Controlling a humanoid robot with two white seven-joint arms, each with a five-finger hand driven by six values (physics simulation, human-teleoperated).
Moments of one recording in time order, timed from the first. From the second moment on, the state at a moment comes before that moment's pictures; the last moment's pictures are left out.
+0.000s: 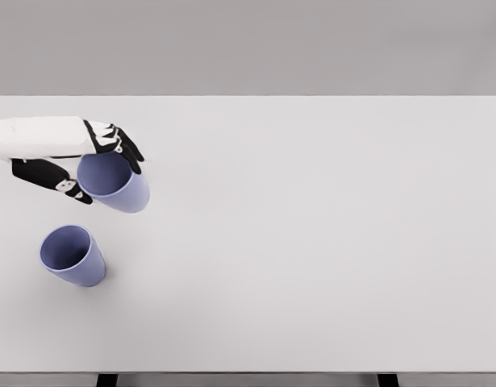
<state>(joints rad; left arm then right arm) -1.12 1.23 -1.19 -1.68 0.33 -0.61 -0.55 -0.02 0.00 -0.08 0.15 0.07 -0.20 0.25</state>
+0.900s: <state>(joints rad) -1.02 1.53 -1.18 -1.76 0.37 -0.61 -0.56 -0.02 0.00 -0.08 0.15 0.07 -0.20 0.25</state>
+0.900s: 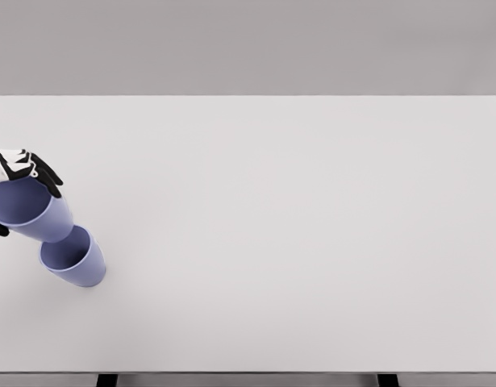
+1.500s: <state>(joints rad) -1.01 1.53 -1.17 -1.76 0.37 -0.61 -0.56 -0.02 0.00 -0.08 0.15 0.07 -0.20 0.25</state>
